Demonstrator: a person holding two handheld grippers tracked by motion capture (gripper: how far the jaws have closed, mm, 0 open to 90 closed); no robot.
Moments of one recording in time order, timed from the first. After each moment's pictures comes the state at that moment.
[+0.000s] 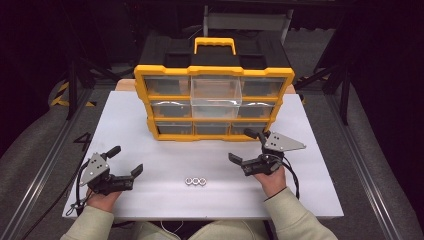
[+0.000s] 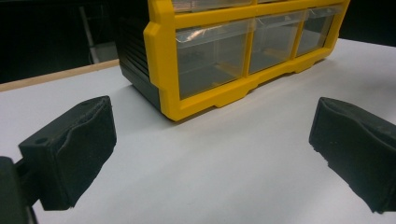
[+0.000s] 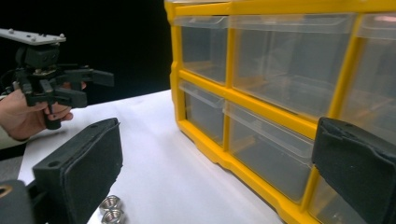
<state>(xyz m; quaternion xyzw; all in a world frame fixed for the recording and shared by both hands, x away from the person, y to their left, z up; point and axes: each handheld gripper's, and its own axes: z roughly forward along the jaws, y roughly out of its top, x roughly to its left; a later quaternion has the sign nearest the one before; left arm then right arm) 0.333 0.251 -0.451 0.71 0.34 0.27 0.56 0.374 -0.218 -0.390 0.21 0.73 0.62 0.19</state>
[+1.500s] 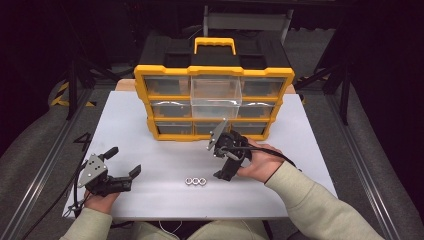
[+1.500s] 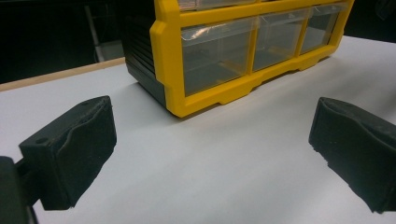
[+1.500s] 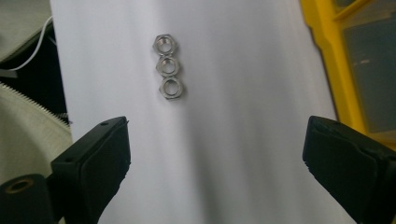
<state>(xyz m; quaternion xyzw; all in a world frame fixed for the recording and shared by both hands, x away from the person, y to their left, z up) 0.329 0.254 -0.450 0.71 0.34 0.28 0.55 0.392 -0.113 -0.339 0.10 0.98 0.17 0.05</state>
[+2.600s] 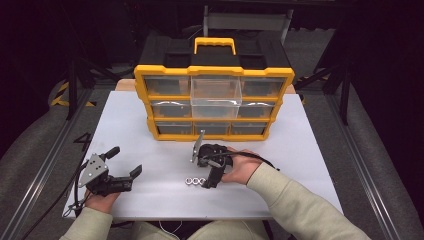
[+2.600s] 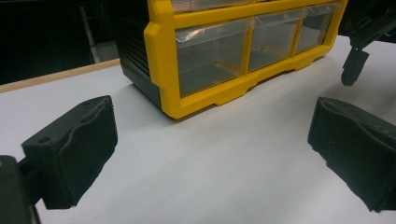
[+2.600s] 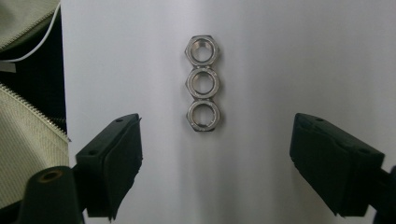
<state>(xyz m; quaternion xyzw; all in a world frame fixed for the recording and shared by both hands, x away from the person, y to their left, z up) 0.329 0.253 -0.449 0.71 0.34 0.27 0.56 0.402 -0.075 -0.395 0.05 0.99 0.14 -0.02</state>
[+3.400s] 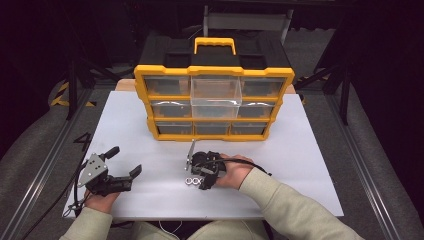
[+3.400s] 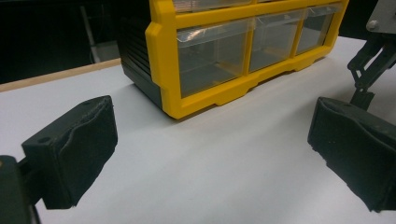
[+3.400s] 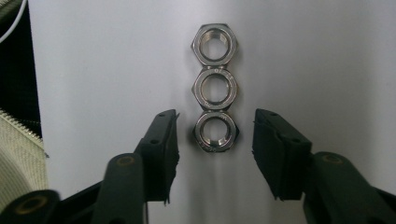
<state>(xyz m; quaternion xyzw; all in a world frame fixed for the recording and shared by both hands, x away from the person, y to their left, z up) 0.329 0.254 -0.449 0.71 0.34 0.27 0.56 0.399 -0.058 -0.422 0.04 0.99 0.10 -0.02</state>
